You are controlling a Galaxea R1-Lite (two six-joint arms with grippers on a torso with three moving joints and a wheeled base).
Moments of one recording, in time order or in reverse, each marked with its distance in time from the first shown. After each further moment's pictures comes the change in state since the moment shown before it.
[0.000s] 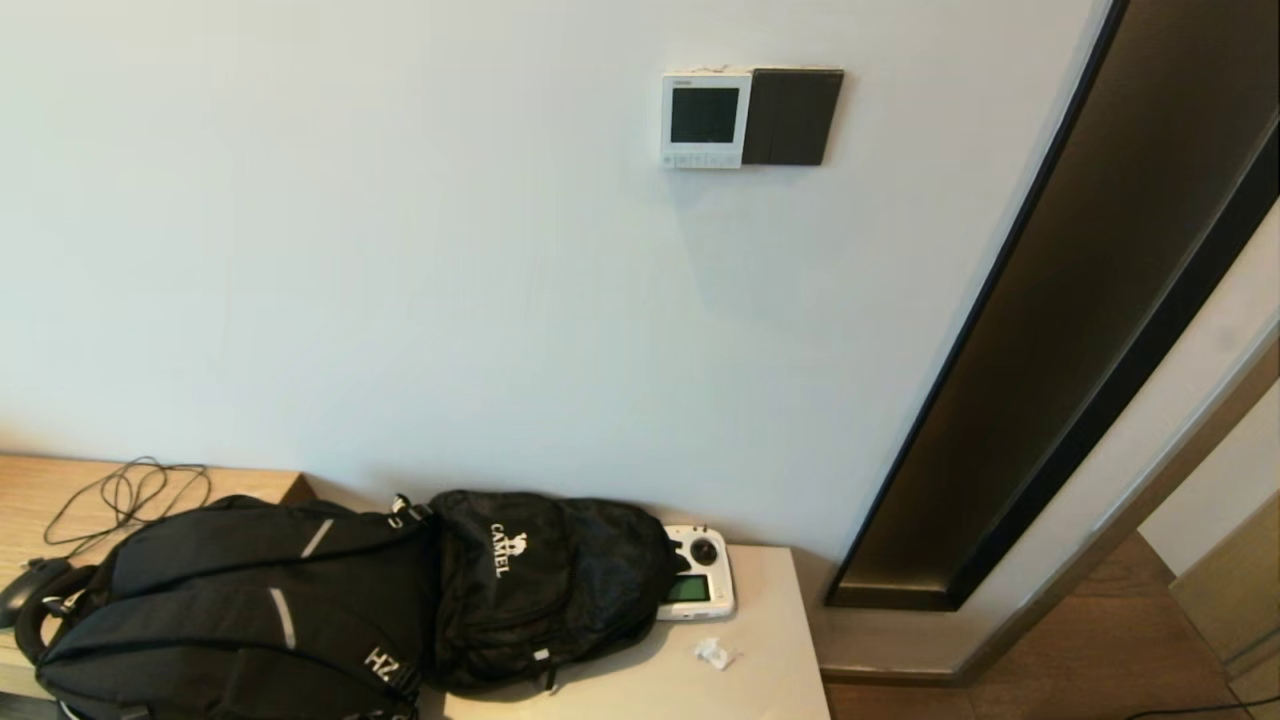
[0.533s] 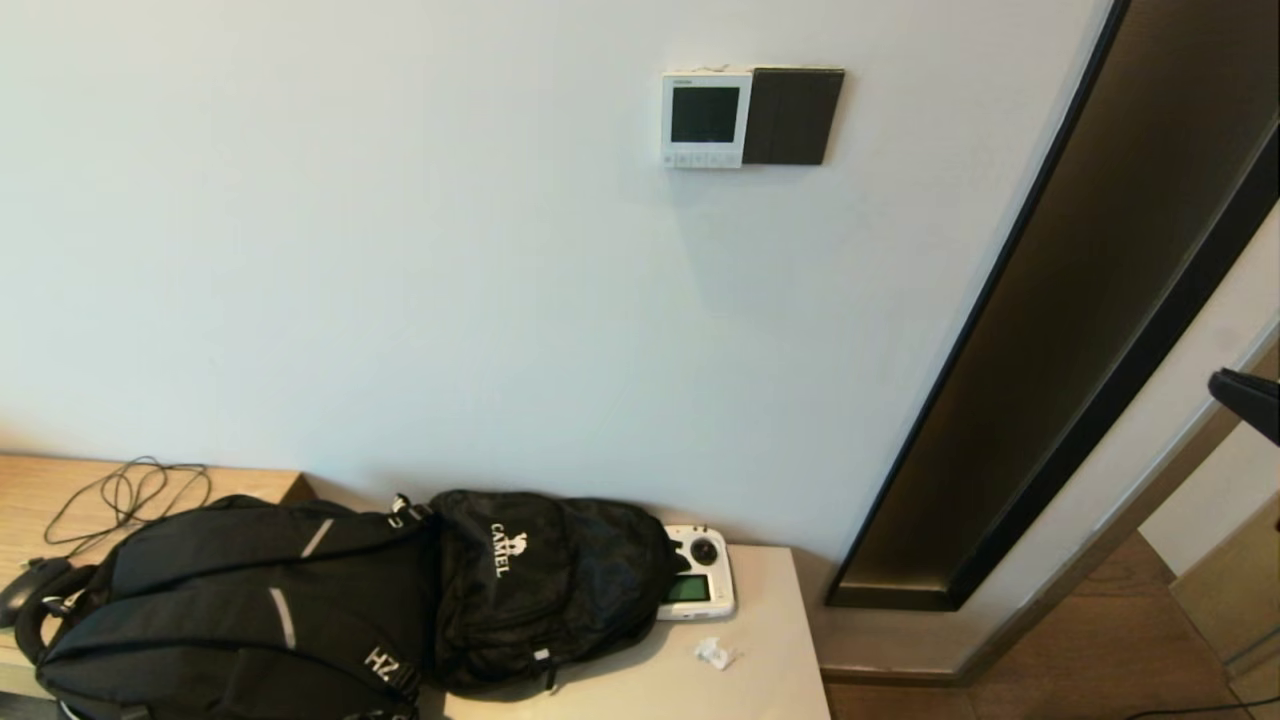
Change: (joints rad) left arm 0.000 0.000 0.000 0.000 0.000 -0.001; right arm 0.102 0.314 -0.158 -0.127 -0.057 0.006
